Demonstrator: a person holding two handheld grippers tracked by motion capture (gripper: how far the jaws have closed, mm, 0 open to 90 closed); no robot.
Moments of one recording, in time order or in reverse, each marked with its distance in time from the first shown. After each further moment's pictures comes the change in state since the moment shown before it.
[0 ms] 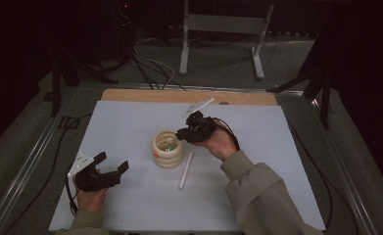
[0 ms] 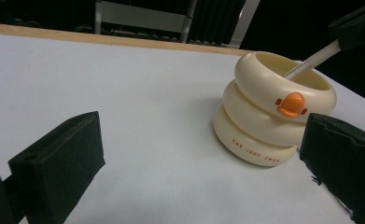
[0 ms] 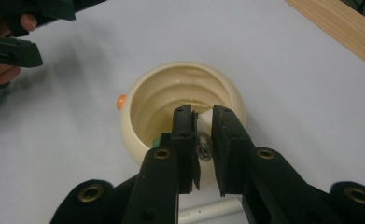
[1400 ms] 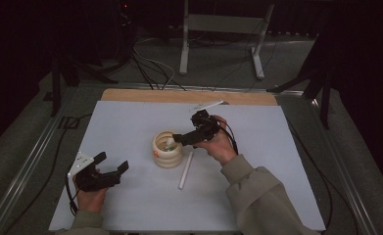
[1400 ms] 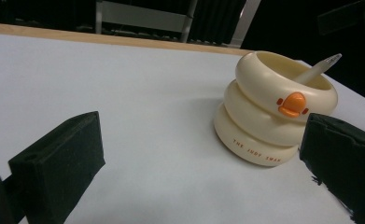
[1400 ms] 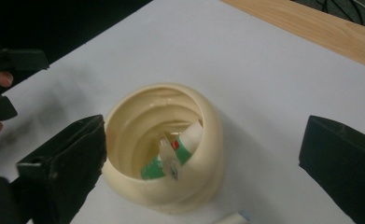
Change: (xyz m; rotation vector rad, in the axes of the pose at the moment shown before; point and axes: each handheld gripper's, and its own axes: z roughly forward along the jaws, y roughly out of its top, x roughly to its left) left arm 0.000 0.000 0.000 0.000 0.002 0.001; right arm -0.009 -0.013 0.004 -0.123 -0.063 0.197
